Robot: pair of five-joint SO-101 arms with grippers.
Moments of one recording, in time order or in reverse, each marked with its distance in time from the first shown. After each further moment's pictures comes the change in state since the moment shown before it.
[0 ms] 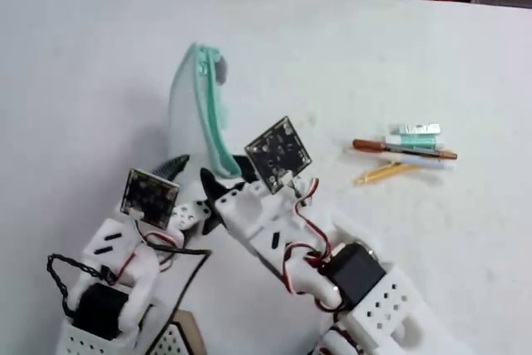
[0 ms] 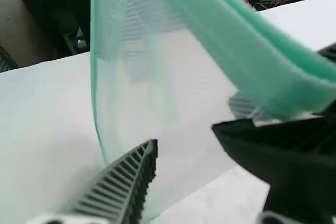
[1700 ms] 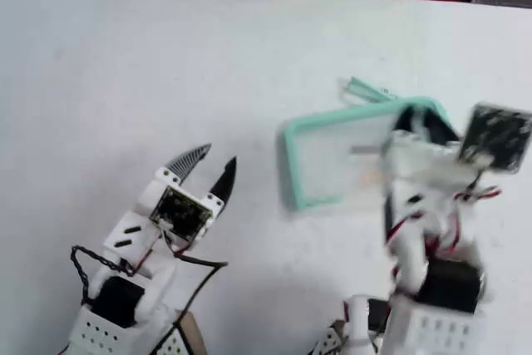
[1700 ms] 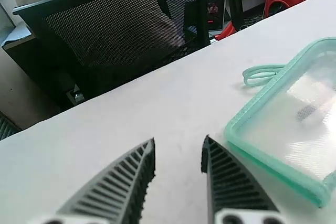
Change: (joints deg) left arm 4.7 -0.2 9.6 -17.2 -10.5; right arm 56.8 -2.3 -12.0 11.5 1.3
